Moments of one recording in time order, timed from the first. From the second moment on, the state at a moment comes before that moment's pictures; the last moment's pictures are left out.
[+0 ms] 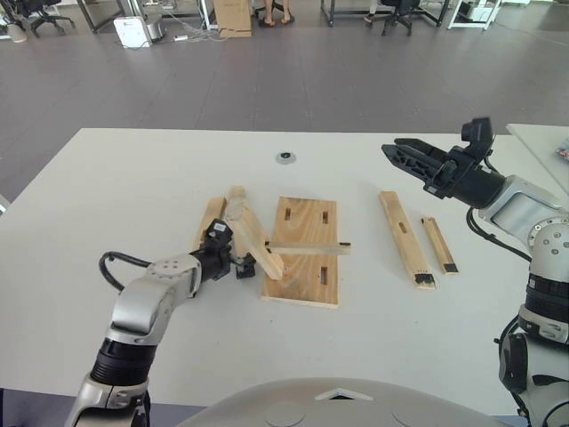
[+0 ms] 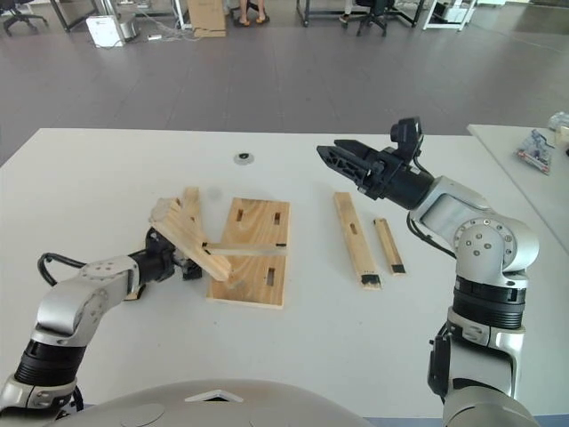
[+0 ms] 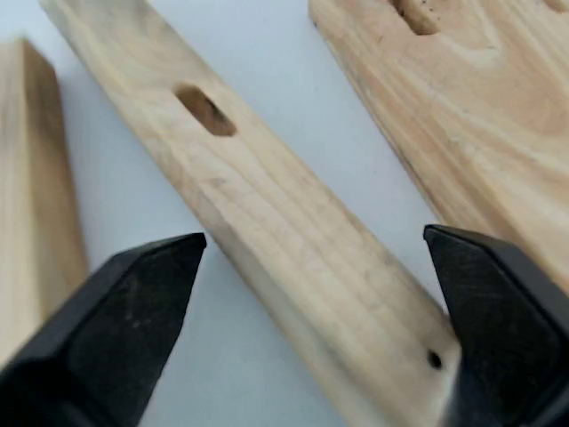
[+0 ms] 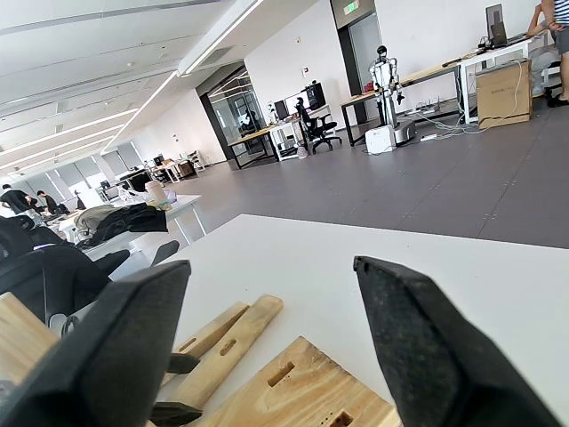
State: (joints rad) left arm -0.04 0.51 -0.17 -0.30 -0.25 0.87 -0.34; right arm -0.39 -0.58 -0.32 -0.17 0.98 0.93 0.62
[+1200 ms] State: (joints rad) left arm -0.51 0.58 0.38 -0.02 -0.98 1.06 -0.71; right arm -0.54 -0.50 -0.36 -0.10 1.13 0.93 0.56
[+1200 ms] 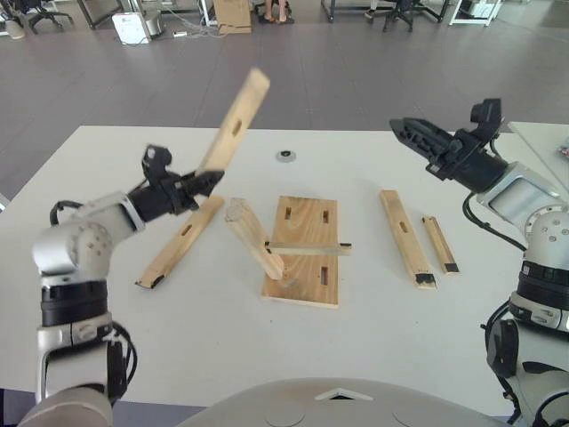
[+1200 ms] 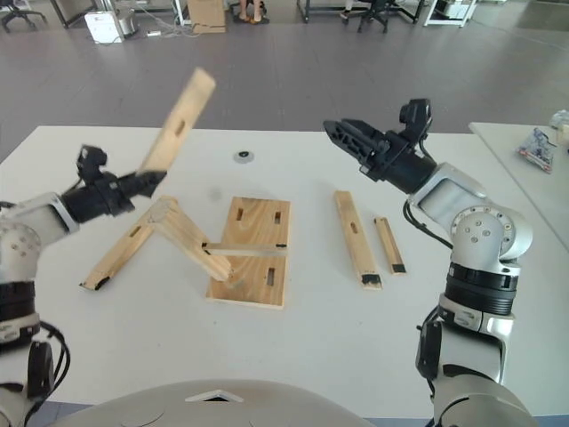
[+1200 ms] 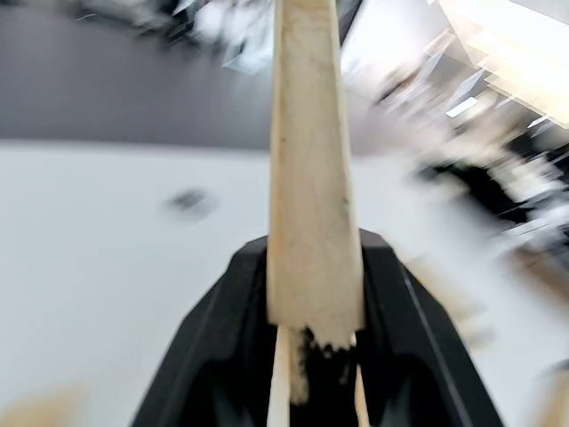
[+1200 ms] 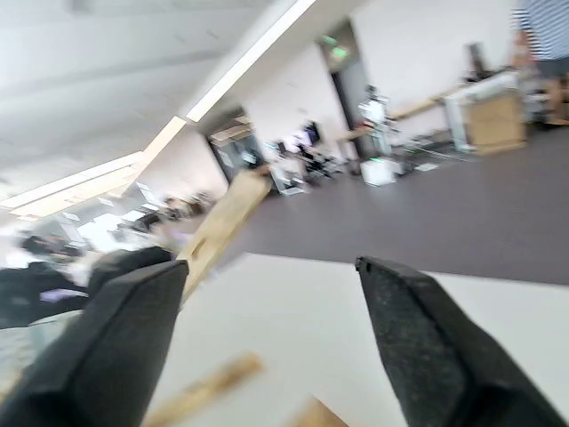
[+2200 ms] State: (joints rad) left arm -0.69 0.09 0.27 -0.11 -1.97 1.28 -0.26; right arm -1.07 -0.38 -0.32 0.21 1.76 1.00 0.54
